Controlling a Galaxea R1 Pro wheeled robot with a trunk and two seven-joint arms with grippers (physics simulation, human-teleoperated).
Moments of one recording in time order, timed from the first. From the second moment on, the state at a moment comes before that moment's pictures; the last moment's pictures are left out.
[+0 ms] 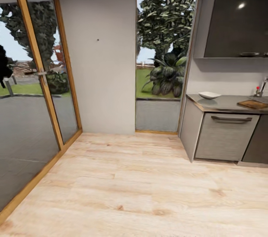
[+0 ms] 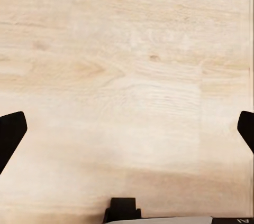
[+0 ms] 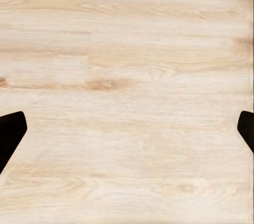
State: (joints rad) left arm 0.00 0.02 0.01 -0.38 0.01 -0.26 0.00; right arm 0.00 0.02 0.01 -0.67 0.00 -0.29 -0.13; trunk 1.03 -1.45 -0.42
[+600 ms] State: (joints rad) left arm 0.00 0.02 0.01 -0.38 0.01 -0.26 0.00; right arm 0.00 0.02 0.01 -0.67 0.00 -0.29 -0.13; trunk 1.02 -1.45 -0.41
